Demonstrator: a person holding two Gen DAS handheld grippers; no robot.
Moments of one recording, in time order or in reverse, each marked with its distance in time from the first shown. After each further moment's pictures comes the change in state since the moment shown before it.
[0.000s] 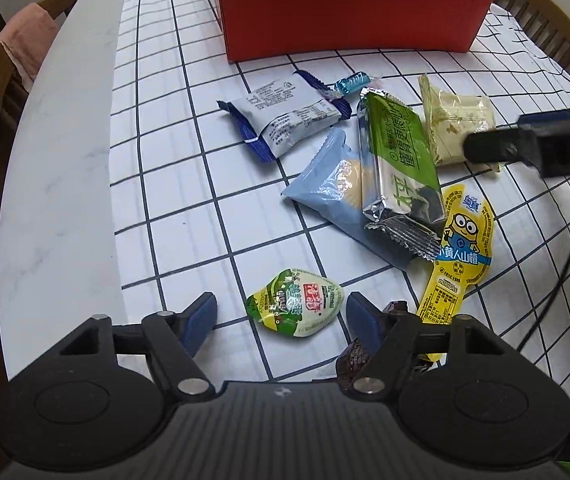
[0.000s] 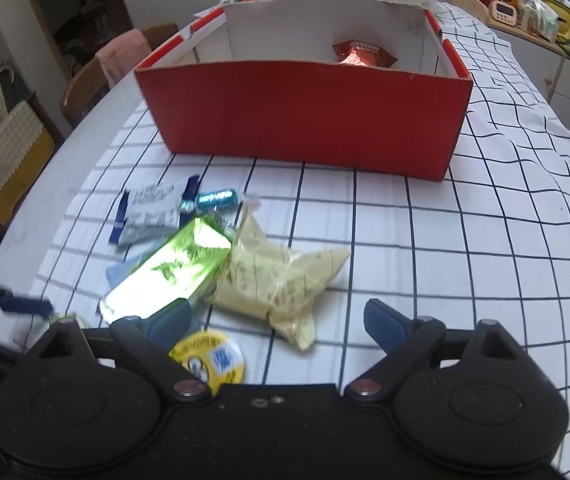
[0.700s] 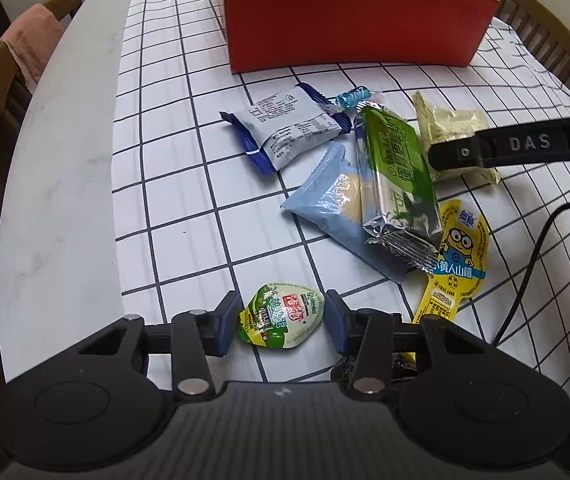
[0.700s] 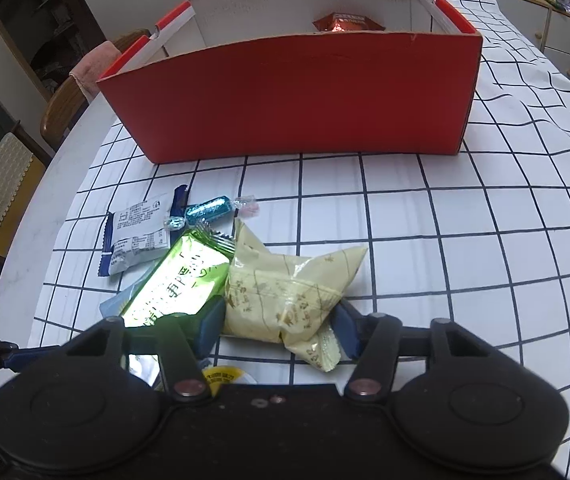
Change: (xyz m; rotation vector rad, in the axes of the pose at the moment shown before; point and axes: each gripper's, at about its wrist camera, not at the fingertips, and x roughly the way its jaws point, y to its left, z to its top) left arm -0.004 0.003 0.002 -0.032 -0.021 -0.012; right arm 0.026 -0.005 0.007 0.123 0.033 0.025
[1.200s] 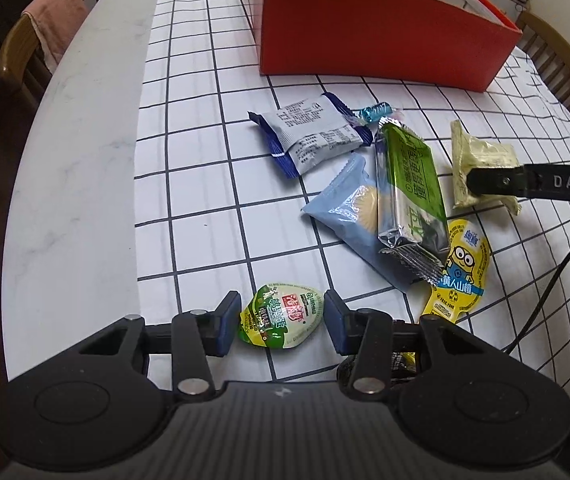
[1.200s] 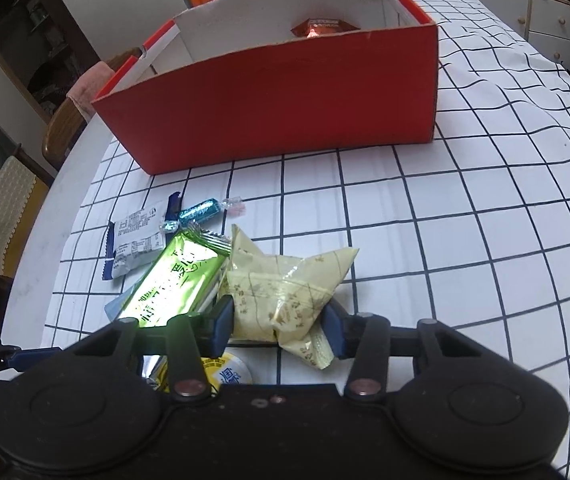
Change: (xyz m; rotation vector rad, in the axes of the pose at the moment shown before) left arm -0.010 0.014 -0.001 -0.096 -0.004 -0.012; right arm -0.016 -0.016 -0.008 0.066 -0.028 0.028
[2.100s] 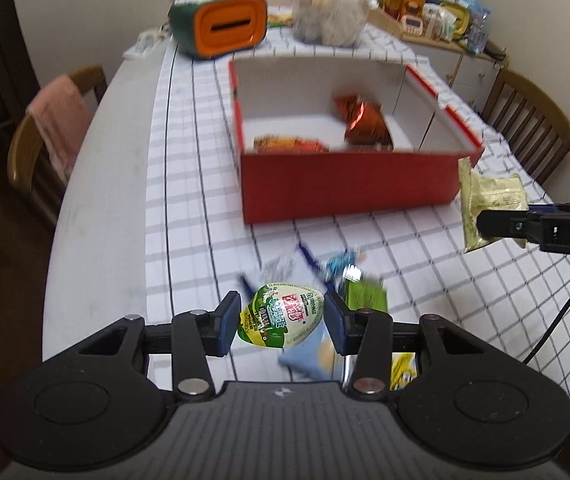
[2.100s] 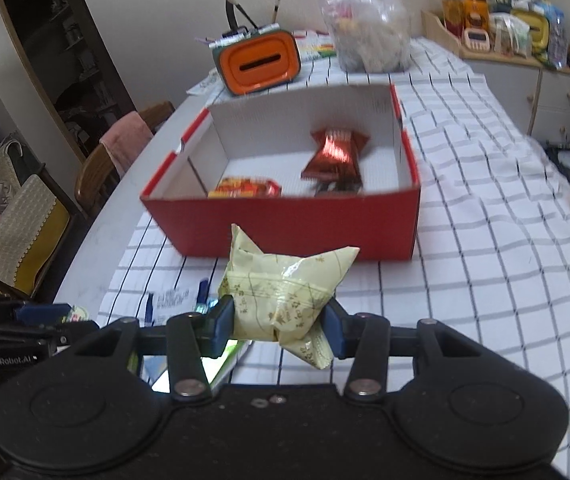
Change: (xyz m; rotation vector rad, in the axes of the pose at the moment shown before) left arm -0.068 -0.022 0.076 0.051 -0.225 0.005; right arm -0.072 0.005 0.054 -0.103 -0.150 0.023
